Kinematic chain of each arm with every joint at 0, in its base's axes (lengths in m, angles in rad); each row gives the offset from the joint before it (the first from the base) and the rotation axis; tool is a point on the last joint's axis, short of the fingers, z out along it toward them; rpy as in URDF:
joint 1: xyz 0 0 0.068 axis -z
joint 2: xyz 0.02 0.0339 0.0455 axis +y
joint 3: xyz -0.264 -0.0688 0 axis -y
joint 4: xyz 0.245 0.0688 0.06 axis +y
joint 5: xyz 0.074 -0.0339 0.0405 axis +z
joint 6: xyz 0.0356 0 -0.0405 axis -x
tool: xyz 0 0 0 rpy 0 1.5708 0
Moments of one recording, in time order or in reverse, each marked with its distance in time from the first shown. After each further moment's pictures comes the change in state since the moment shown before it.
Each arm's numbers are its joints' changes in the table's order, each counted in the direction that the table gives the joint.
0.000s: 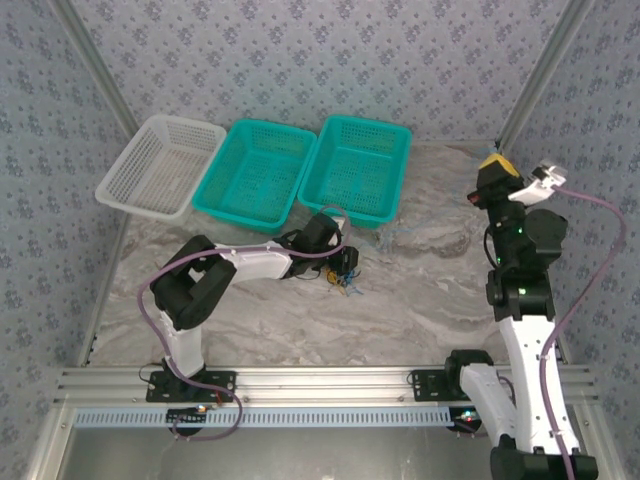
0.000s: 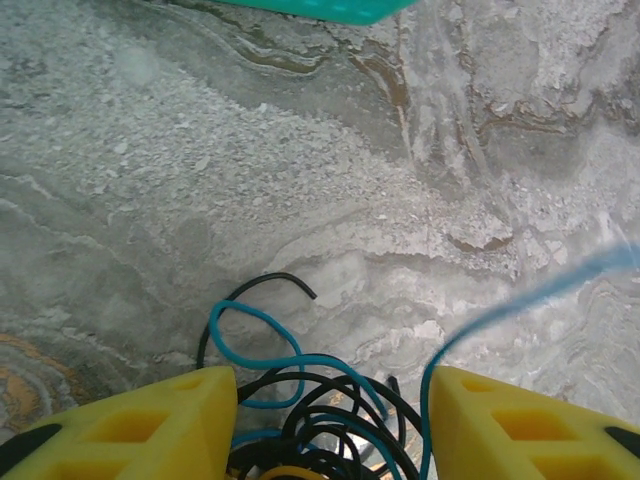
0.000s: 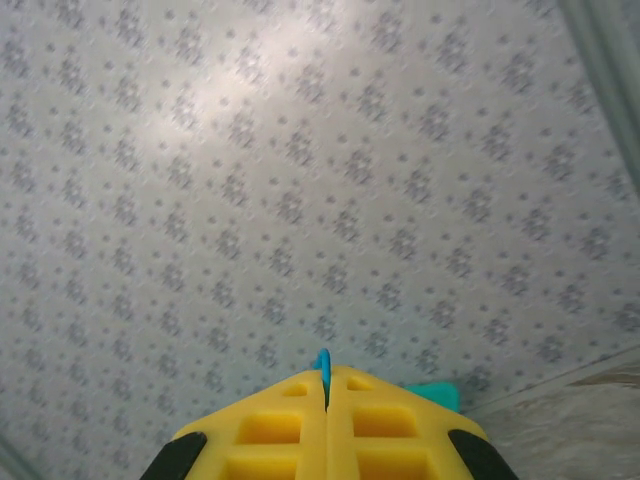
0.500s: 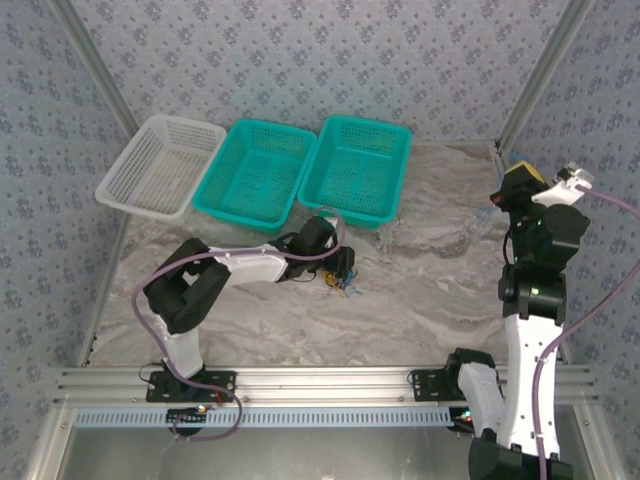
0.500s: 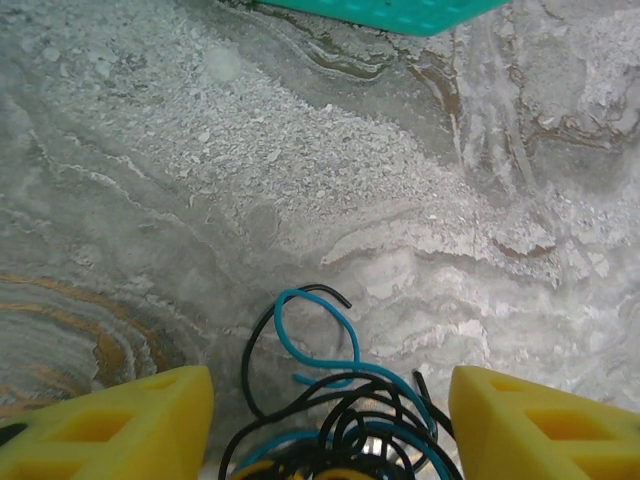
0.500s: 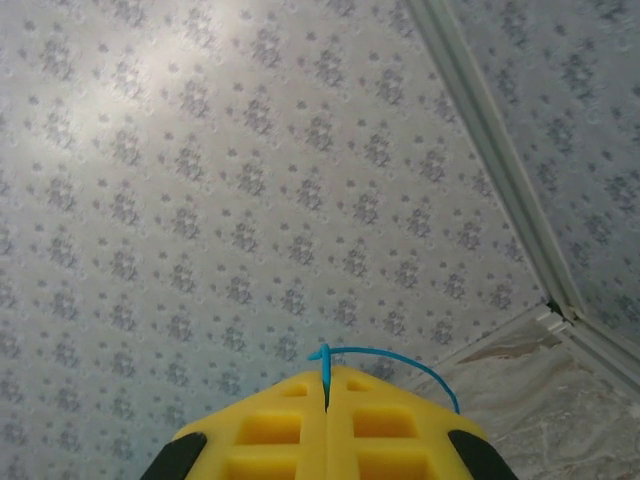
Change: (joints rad) left arm 0.000 -0.054 -0.055 -0.002 0.071 0.026; right arm 0.175 0.034 0.092 0.189 0.069 0.006
